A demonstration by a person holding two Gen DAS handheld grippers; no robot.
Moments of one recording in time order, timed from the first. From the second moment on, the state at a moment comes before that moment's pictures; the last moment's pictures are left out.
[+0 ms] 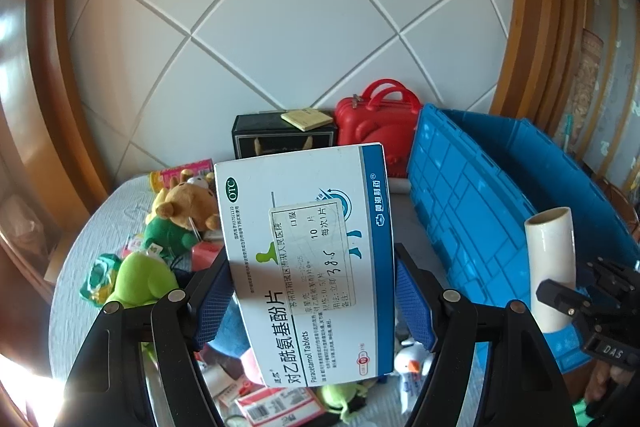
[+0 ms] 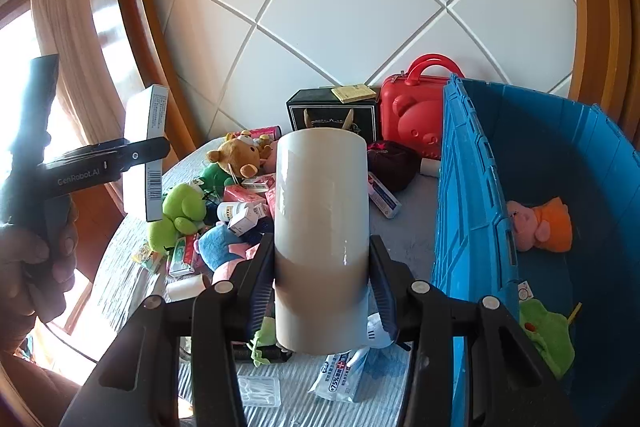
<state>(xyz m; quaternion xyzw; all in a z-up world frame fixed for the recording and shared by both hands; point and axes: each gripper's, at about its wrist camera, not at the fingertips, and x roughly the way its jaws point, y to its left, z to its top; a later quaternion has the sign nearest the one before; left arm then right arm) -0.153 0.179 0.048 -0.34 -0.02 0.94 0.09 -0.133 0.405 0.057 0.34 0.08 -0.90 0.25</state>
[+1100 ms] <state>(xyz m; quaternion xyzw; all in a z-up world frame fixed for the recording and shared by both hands) -0.148 0.368 0.123 -0.28 0.06 0.93 0.22 -0.112 0.560 0.121 0.26 -0.01 -0.95 0.15</state>
